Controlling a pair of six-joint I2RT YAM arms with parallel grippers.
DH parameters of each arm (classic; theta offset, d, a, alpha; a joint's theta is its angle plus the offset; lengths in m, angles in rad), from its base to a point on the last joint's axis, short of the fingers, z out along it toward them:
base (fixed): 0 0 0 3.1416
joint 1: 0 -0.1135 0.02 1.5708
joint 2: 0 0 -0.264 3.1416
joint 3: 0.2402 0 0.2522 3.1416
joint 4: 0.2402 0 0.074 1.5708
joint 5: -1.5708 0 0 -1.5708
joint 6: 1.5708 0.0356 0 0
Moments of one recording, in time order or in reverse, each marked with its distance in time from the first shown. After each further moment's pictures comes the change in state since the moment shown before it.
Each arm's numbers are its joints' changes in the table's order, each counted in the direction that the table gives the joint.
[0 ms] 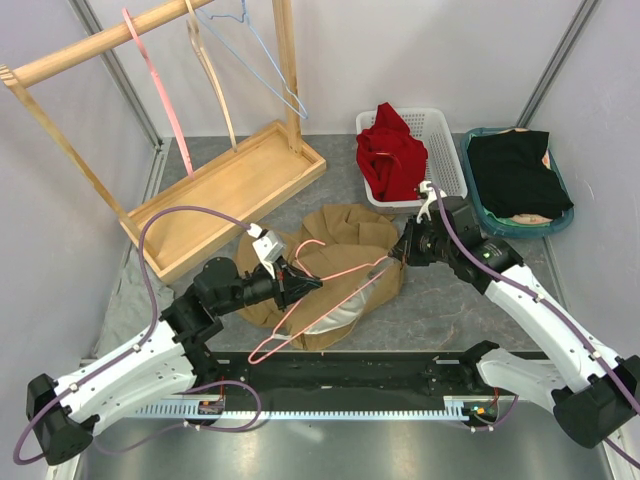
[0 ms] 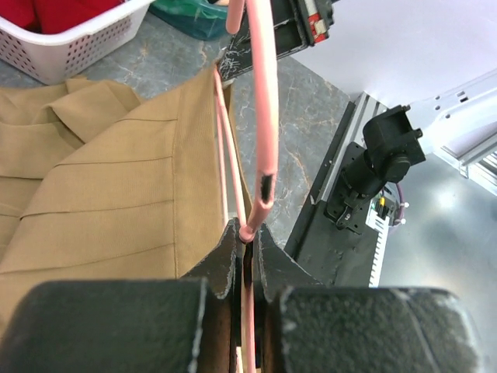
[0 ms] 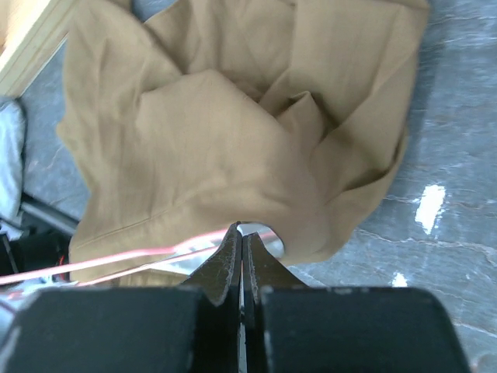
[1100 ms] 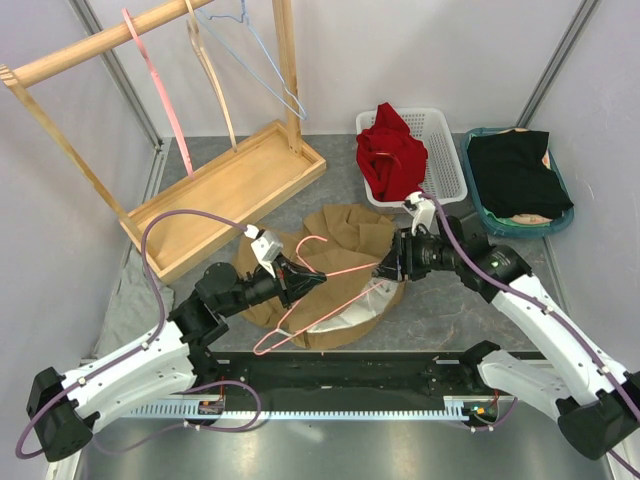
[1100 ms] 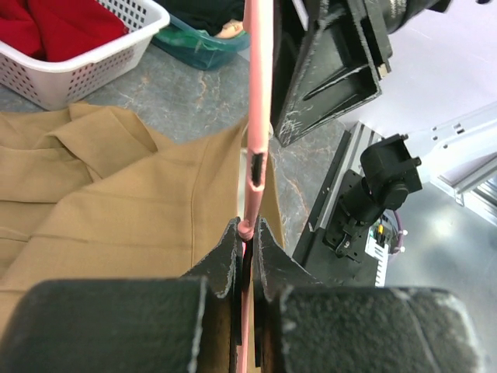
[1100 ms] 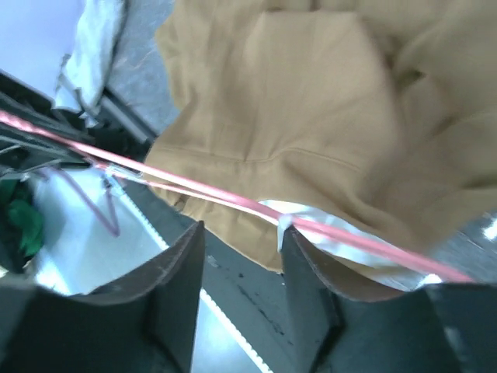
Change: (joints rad) left arm 0.013 0.045 -0.068 -0.207 0.043 -0.039; right arm 0.006 -0.058 -0.027 0.000 0.380 -0.095
